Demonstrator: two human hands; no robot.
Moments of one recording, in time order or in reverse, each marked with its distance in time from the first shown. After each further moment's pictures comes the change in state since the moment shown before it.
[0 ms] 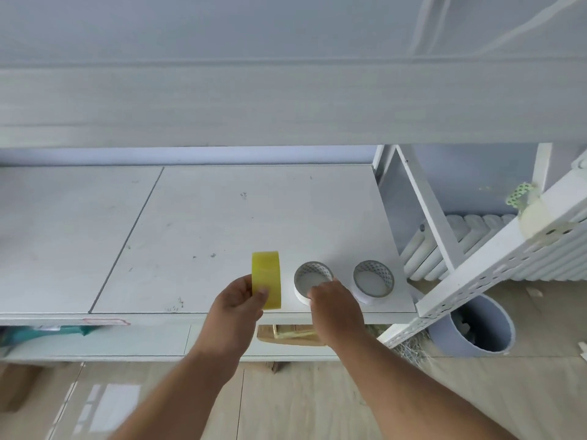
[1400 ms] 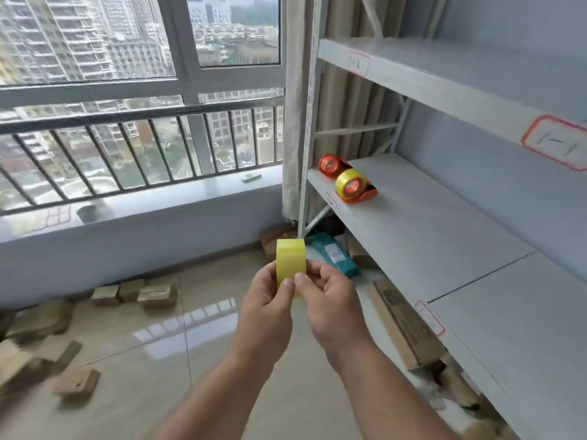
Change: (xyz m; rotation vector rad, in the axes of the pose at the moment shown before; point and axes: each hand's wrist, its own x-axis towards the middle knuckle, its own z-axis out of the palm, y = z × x) left_hand -0.286 -0.108 -0.359 -0.564 1.085 0.306; right_hand -0.220 -0.523 -0.031 1.090 -0.689 -0.600
